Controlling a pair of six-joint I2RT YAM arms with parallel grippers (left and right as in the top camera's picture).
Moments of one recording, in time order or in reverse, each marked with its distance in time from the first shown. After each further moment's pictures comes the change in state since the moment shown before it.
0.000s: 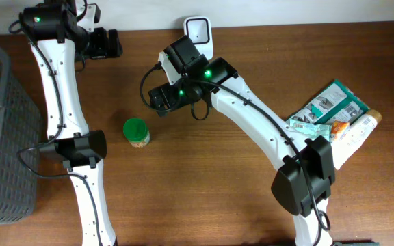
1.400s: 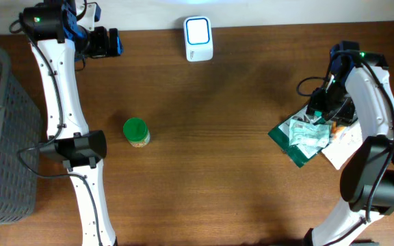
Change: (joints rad) left arm -0.002 0.000 -0.002 0.016 0.036 0.005; right arm -0.808 -0.167 -0.336 -0.408 0.333 0.077
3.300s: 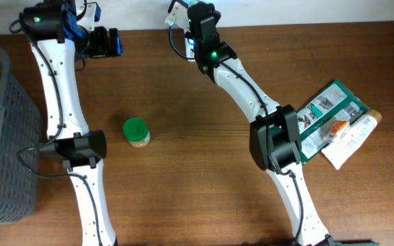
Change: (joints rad) left arm 0.000 0.000 0.000 0.000 0.000 0.000; right arm 0.620 0.652 0.711 1.271 0.312 -1.210
